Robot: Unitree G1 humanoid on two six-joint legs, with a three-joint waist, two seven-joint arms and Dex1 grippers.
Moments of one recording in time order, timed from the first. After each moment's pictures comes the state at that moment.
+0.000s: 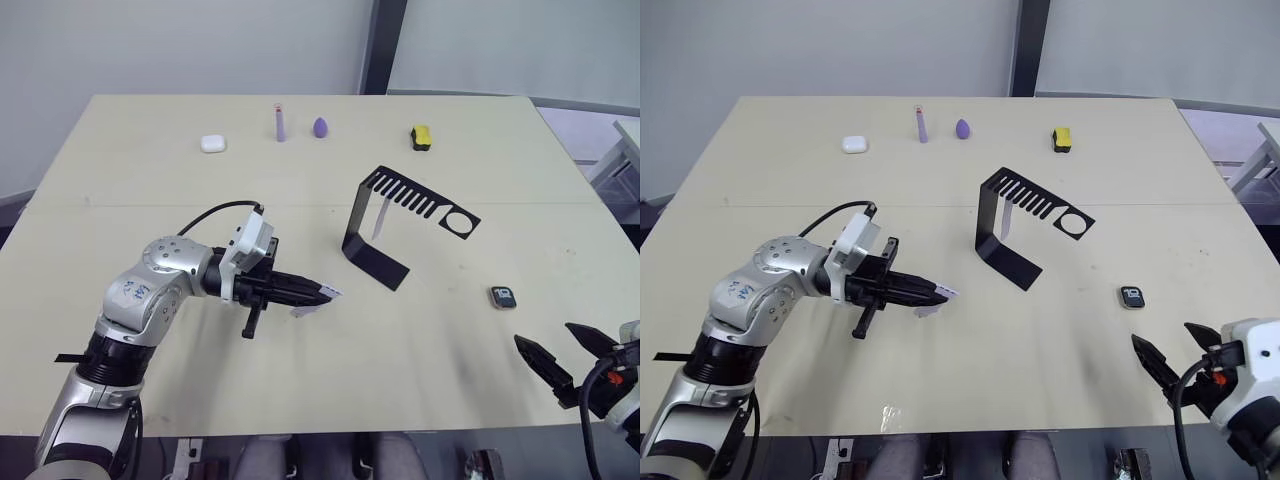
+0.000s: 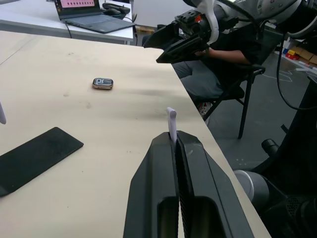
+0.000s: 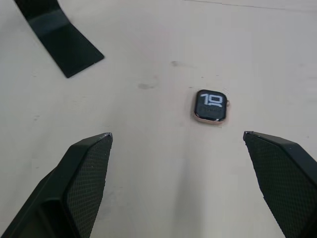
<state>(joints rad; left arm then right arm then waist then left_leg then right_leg) -0.57 0.63 -0.14 -0.16 -0.60 0.54 -1.26 0.59 -0.62 -0.75 -0.76 0.80 0.69 0.41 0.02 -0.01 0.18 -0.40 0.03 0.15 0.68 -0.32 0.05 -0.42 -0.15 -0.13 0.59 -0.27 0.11</state>
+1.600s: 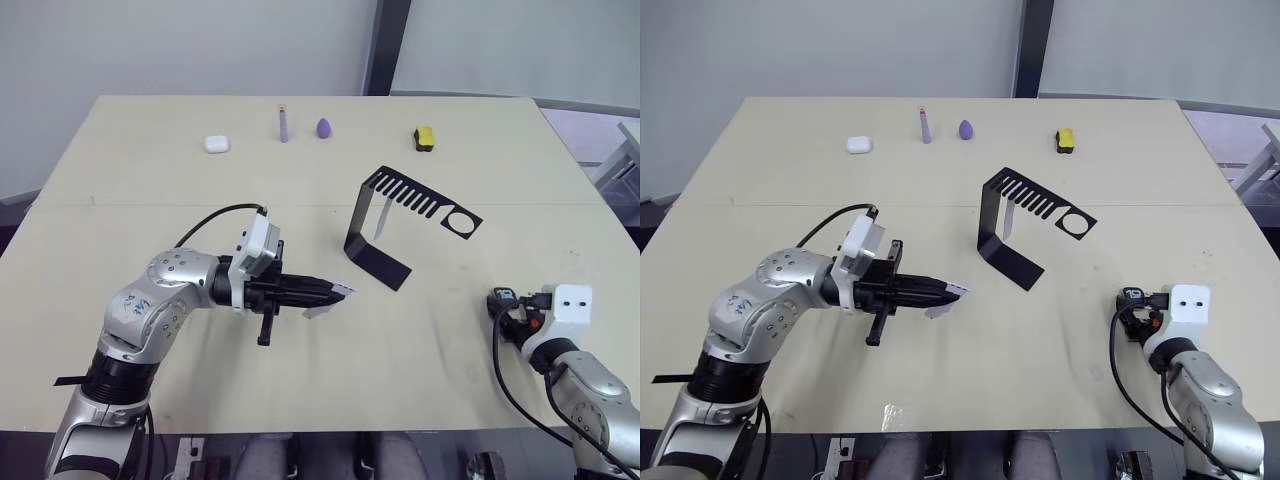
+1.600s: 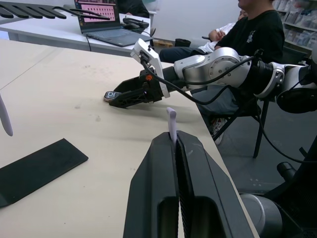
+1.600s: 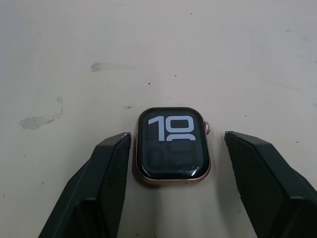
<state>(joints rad) -0.50 0.57 -0.10 -0.30 -0.64 0.63 -1.11 0.08 -0.43 -0.40 -0.28 0.40 0.58 0.24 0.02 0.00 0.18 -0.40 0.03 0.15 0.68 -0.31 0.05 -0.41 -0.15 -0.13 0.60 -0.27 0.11</state>
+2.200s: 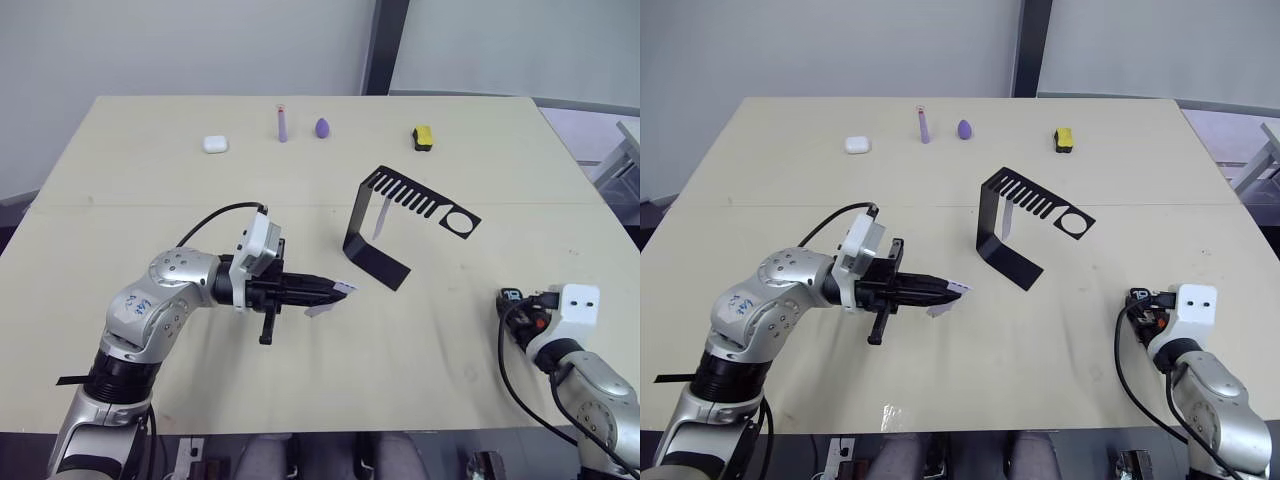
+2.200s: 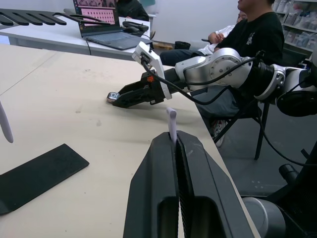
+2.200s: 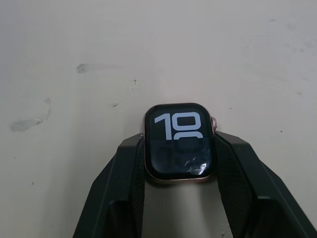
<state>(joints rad) -0.51 0.57 -0.10 -0.30 -0.64 0.62 -1.10 0.09 -0.43 -0.44 -0.33 0.42 0.67 0.24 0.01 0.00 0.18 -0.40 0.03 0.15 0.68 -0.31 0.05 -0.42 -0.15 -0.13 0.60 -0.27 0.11</state>
